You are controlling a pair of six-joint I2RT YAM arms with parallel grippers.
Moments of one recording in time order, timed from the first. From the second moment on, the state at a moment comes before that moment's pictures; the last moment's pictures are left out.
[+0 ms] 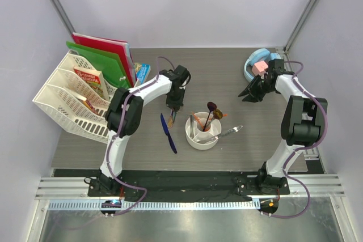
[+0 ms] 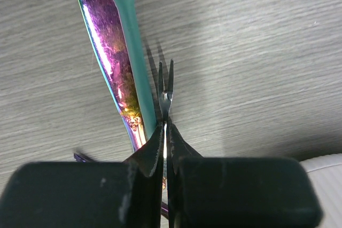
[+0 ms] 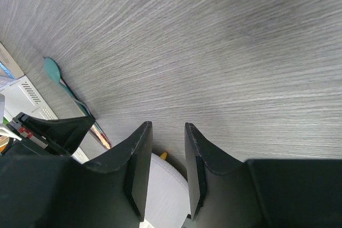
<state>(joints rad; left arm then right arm) -0.60 2.20 1.74 -0.86 -0.01 -0.38 -0.14 1.79 1.28 -0.65 -0.45 0.58</state>
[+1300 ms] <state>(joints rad) -0.59 1.68 1.54 -0.70 -0.05 -0.44 -0.14 1.73 1.18 -0.59 -0.47 0.61</state>
